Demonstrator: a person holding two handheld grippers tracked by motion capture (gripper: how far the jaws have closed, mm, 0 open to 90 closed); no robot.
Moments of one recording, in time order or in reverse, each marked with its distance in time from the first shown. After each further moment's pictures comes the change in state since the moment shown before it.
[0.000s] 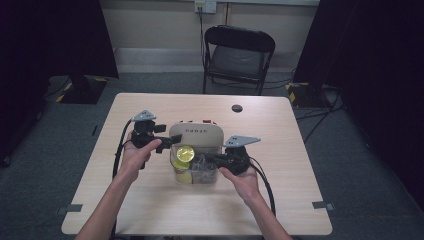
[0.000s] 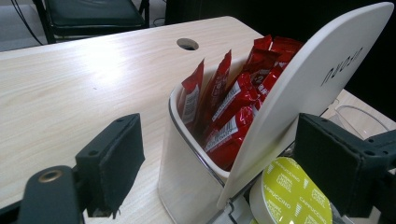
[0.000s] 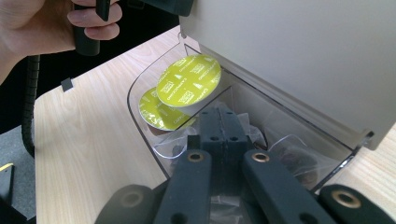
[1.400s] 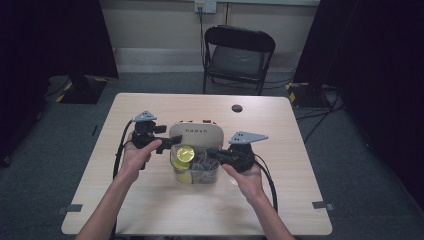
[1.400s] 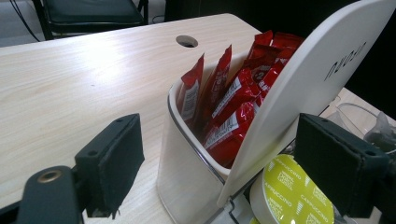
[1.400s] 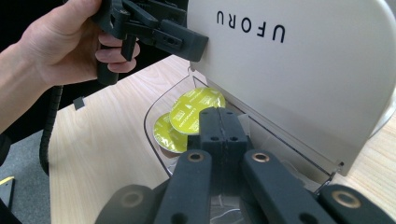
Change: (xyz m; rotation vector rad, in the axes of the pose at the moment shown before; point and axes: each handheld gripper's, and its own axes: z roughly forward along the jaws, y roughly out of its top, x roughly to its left) left arm 0.000 -0.002 0.002 0.006 -0.006 -0.004; right arm 0.005 0.015 -0.019 -0.074 0.009 -0.012
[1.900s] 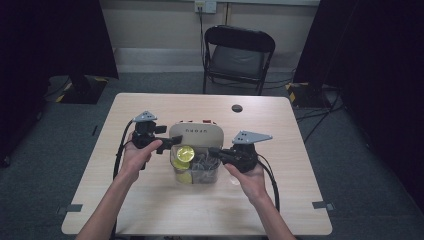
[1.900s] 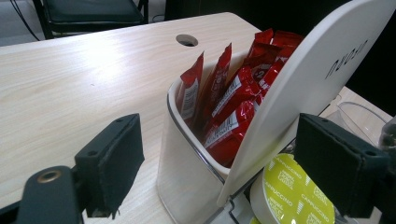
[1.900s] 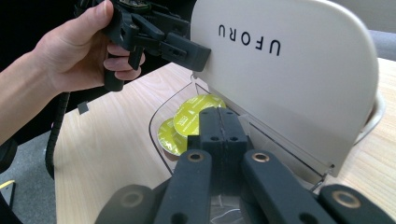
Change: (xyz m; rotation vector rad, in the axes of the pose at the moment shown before) left arm -0.001 0.000 0.001 0.009 0.005 0.002; right arm 0.002 0.003 -0.010 -0.022 -0.001 -0.003
